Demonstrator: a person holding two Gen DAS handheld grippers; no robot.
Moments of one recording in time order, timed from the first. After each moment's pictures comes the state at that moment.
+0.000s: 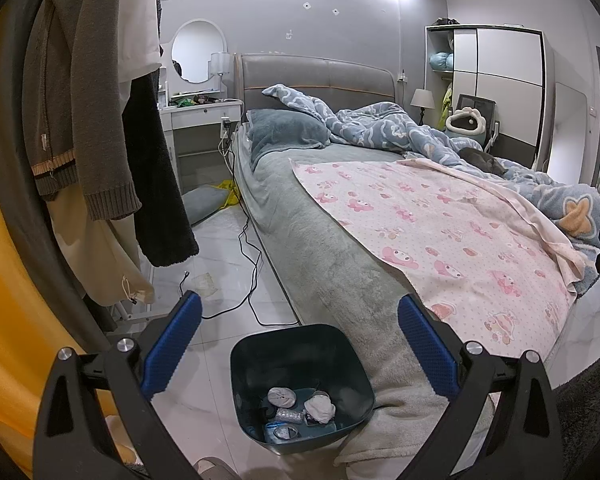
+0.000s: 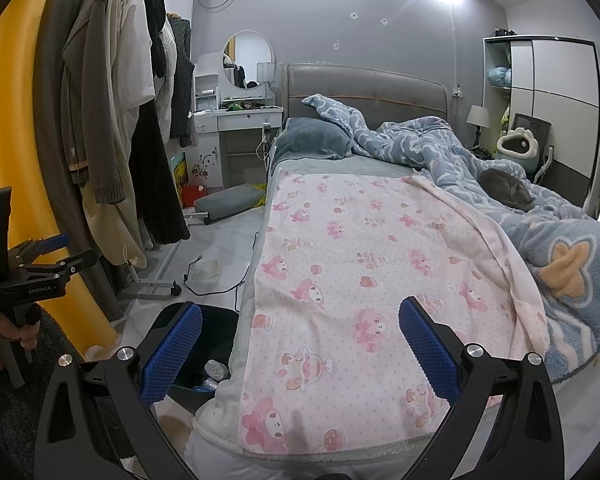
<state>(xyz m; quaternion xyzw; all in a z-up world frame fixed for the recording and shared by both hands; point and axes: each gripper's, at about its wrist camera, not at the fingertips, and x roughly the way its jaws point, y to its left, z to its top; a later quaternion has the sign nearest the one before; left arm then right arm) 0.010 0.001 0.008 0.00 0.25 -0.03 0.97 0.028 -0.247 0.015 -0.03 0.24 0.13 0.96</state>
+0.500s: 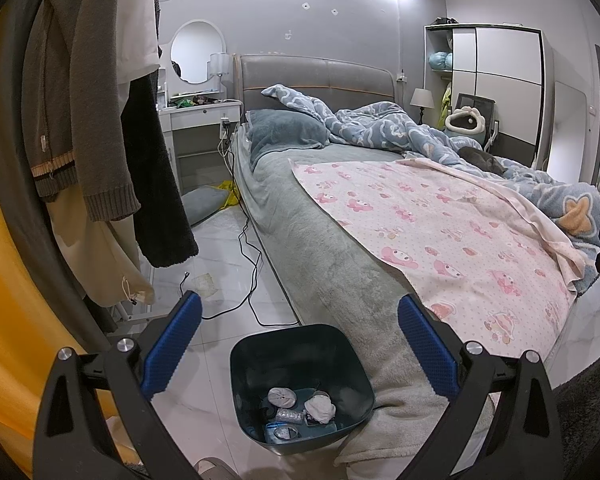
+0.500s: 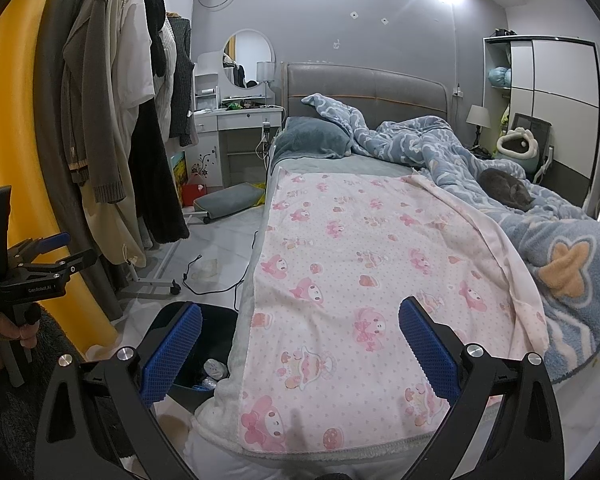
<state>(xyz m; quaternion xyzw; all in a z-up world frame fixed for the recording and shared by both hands) 0.009 0.000 0.008 0.00 0.25 -0.03 0.97 0.028 -0.248 0.015 -0.03 0.24 0.13 0.96</state>
